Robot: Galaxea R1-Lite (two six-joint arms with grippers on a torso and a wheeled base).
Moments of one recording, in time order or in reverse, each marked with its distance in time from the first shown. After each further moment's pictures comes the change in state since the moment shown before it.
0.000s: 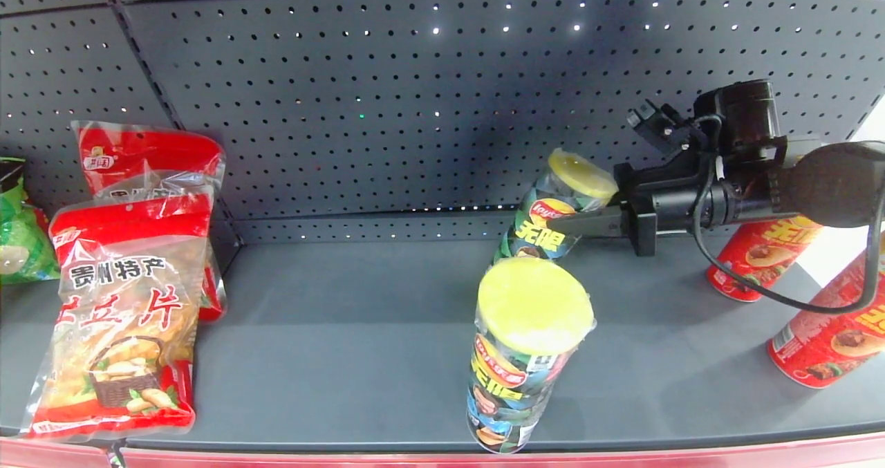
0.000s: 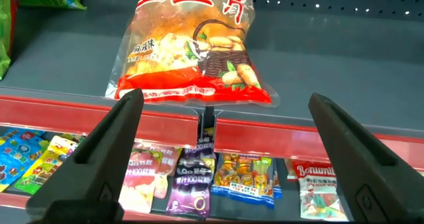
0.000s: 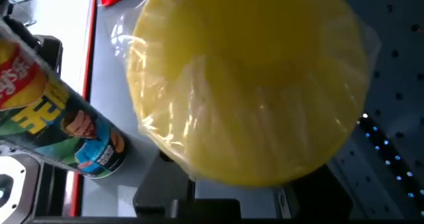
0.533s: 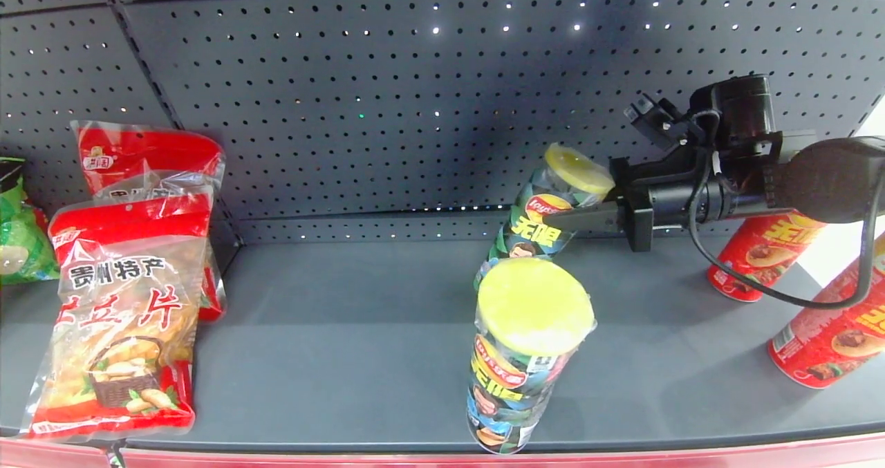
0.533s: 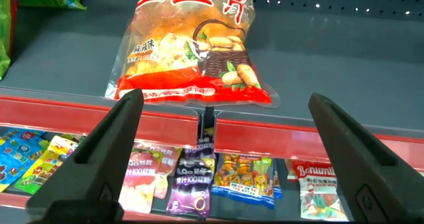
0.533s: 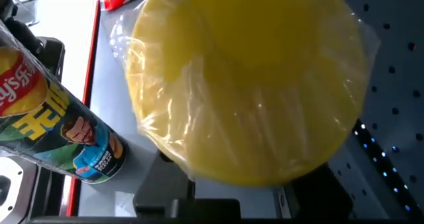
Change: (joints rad) left arm 0.000 0.000 0.000 0.000 0.000 0.000; right arm 0.013 0.006 -0.017 -0.002 0.013 -0.005
